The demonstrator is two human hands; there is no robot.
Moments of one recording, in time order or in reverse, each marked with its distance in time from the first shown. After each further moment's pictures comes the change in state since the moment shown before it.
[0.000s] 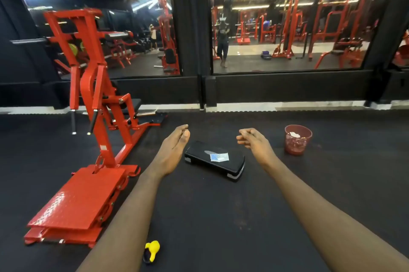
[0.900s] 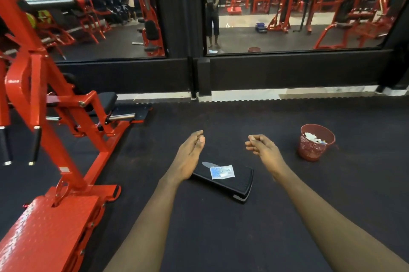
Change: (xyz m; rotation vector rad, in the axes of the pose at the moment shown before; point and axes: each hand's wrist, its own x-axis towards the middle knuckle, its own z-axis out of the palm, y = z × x) left_hand 0.436 -0.250 0.064 -0.130 -0.177 -0.169; right_hand 0.443 0.133 0.086 -0.003 0.077 0.180
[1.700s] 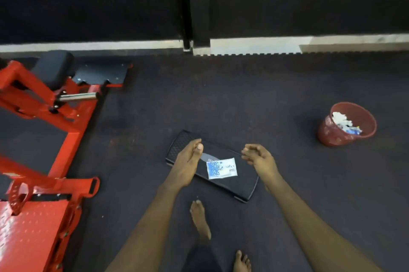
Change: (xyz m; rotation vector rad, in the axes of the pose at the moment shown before) left_hand 0.370 -0.211 0.059 -0.055 -0.103 -0.367; right_hand 0.382 0.158 0.068 0.066 -0.013 0.433
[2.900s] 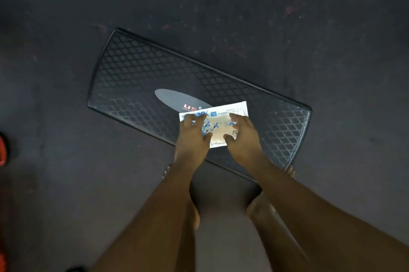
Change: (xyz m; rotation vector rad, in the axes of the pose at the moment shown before) left_hand 0.332 -0.480 0.290 0.485 -0.135 -0.373; right_hand 0.395 0.455 0.072 -0.557 -0.141 0.160
